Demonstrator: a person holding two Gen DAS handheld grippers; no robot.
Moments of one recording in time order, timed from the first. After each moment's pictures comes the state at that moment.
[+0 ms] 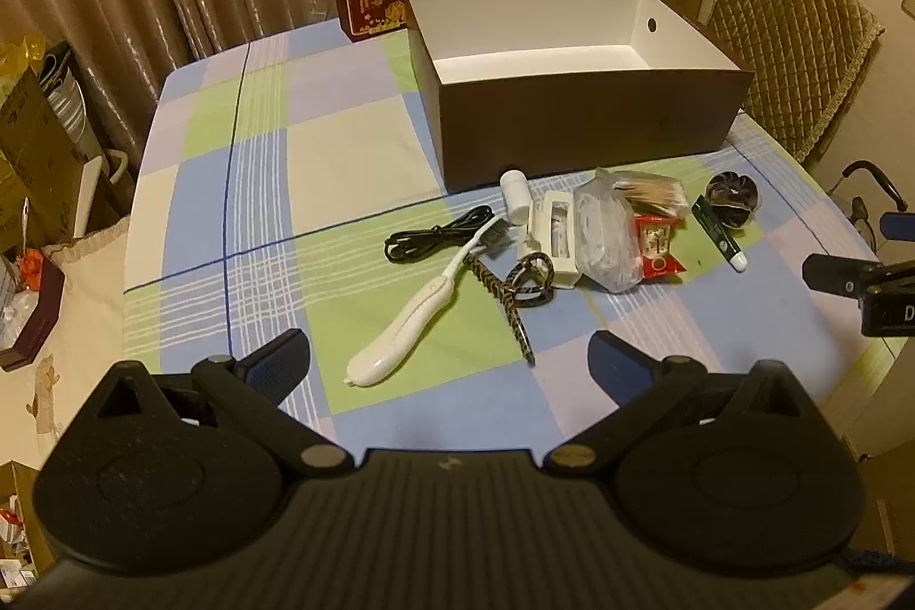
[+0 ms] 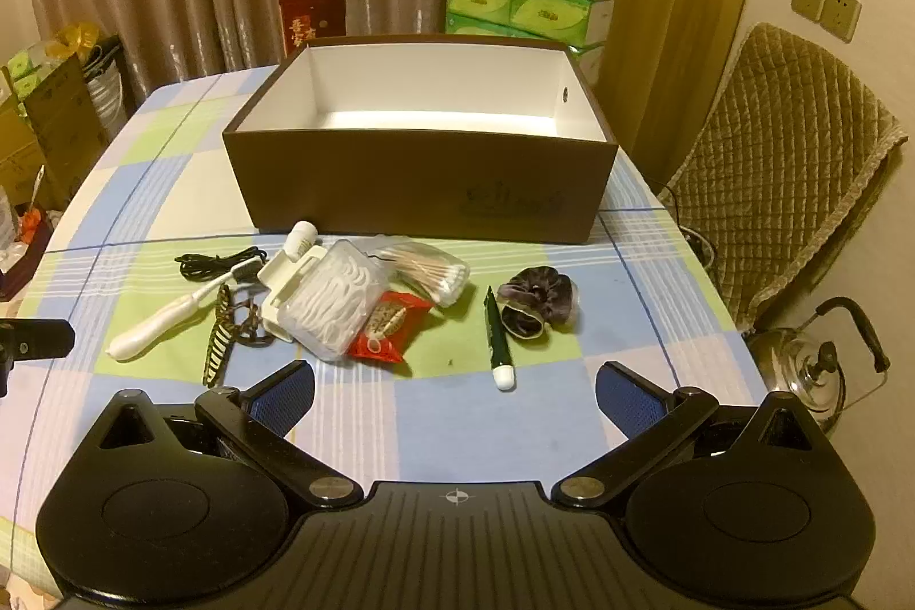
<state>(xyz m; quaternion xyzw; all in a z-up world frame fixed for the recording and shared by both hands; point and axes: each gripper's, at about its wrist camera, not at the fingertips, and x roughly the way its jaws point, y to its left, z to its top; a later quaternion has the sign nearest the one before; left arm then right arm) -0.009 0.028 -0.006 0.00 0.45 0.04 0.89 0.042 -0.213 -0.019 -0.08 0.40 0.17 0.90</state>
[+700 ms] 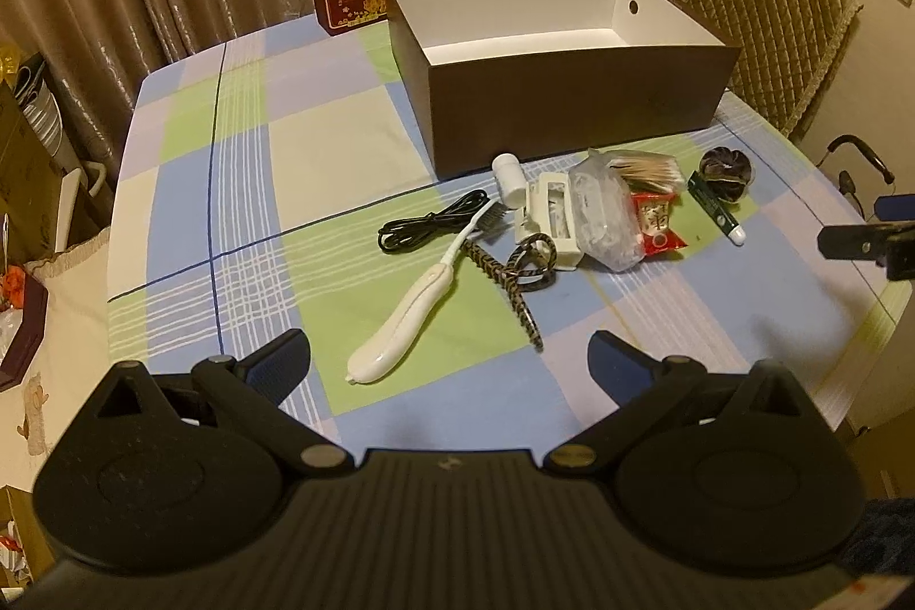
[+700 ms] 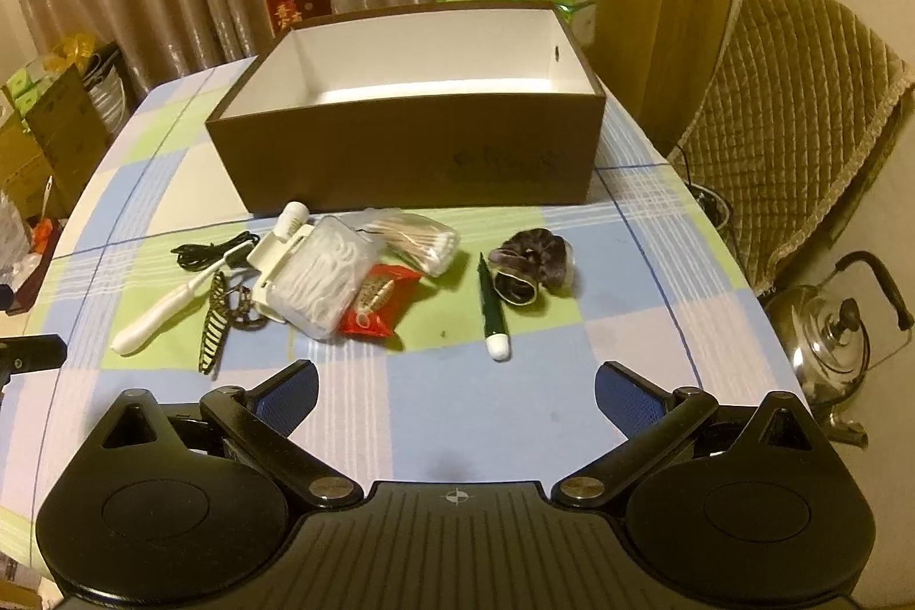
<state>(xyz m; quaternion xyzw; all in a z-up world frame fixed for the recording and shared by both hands) -0.008 0.040 -0.020 0.02 0.45 0.02 0.89 0.056 -0.240 -0.033 -0.05 0.44 0.18 0.88</state>
